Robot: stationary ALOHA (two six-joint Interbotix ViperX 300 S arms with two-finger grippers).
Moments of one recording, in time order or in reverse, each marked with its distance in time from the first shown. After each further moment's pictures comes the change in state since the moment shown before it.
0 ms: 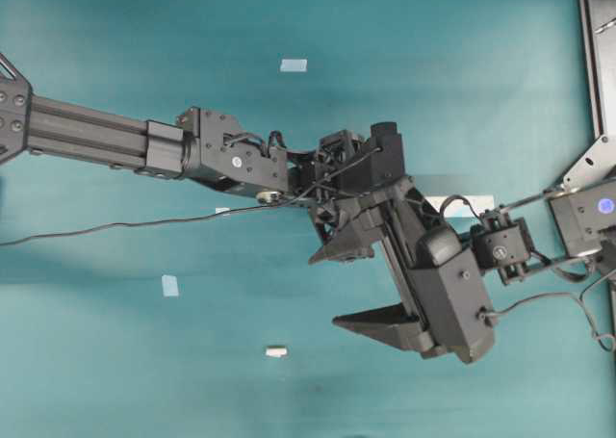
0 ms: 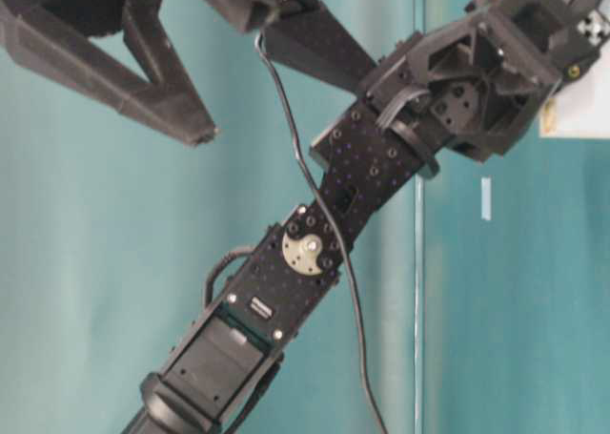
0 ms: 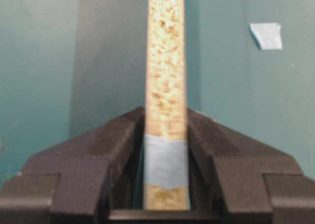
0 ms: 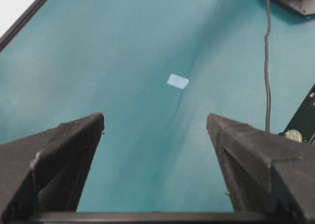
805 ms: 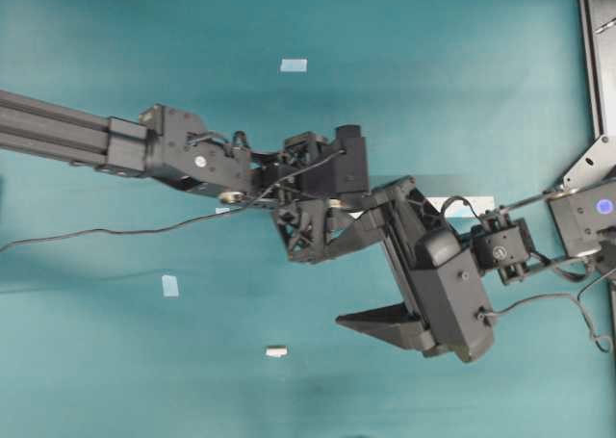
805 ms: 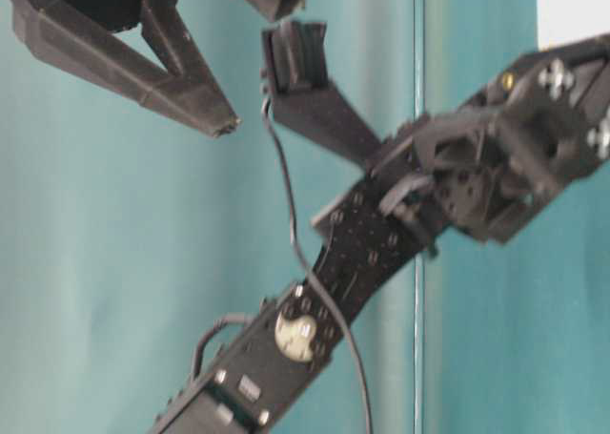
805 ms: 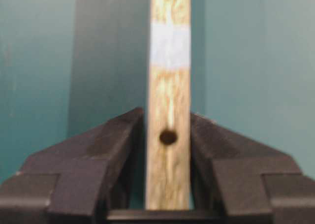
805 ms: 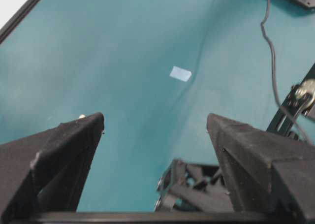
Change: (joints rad) left arm -0.002 -0.107 0.195 0.002 -0.012 0.002; right arm 0.000 0.000 0.014 0.000 0.000 0.002
